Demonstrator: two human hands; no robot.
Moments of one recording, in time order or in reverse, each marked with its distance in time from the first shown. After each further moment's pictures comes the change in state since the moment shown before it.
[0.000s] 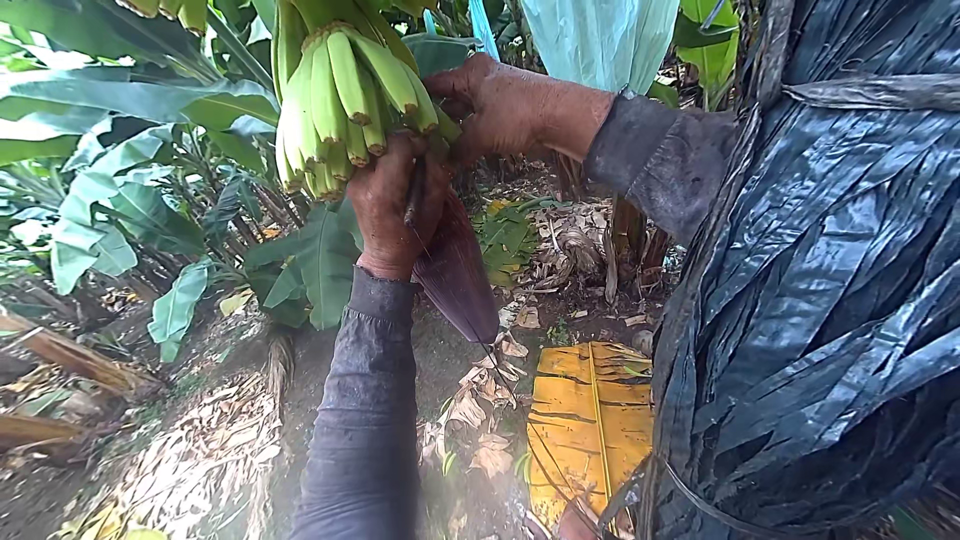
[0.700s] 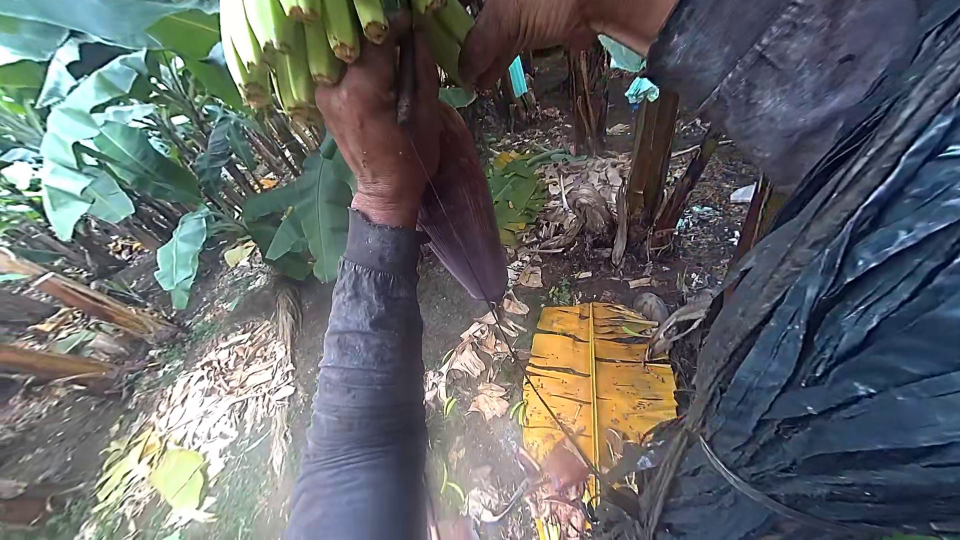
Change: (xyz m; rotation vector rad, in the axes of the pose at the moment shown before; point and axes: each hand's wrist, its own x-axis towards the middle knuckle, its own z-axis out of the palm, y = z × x) left_hand 0.001 0.000 0.004 0.229 0.046 -0.165; right_hand 0.070 0.078 0.000 0.213 -0.176 0.047
